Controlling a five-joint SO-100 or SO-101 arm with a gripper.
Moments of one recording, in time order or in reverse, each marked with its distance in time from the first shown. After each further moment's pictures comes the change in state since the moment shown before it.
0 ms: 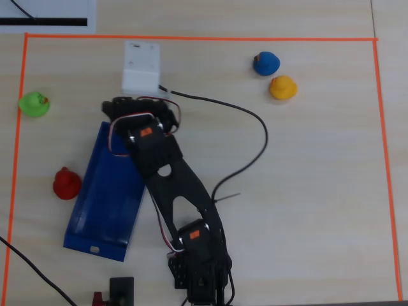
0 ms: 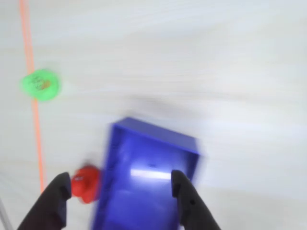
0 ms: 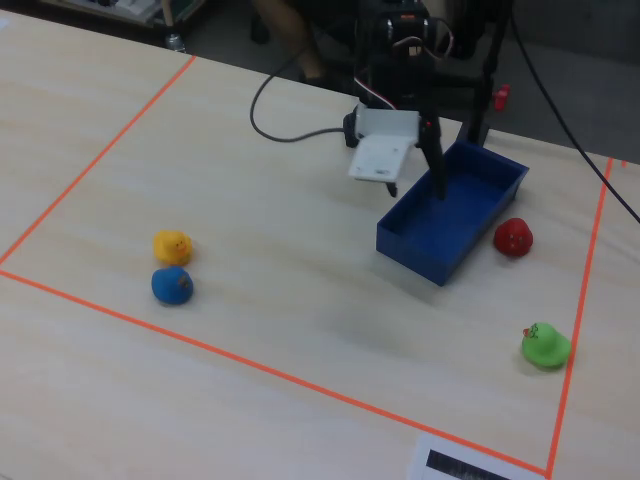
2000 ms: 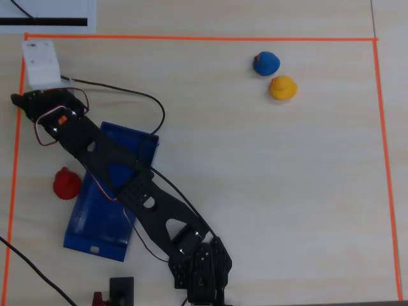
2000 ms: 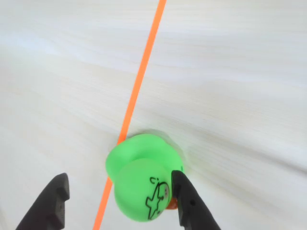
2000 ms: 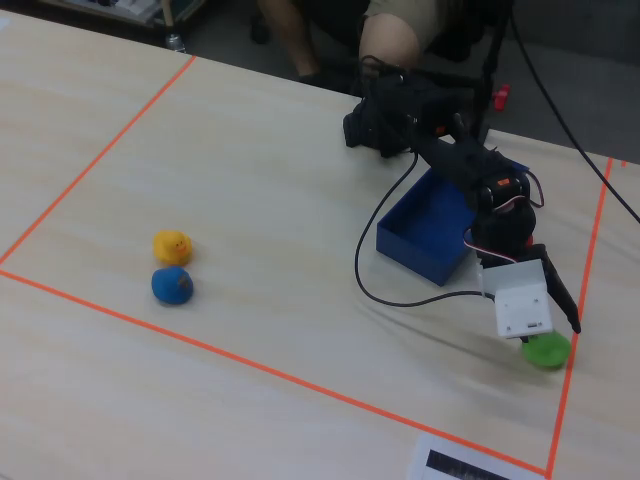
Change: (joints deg) arm -17.9 -74.8 -63.6 -26.7 7.8
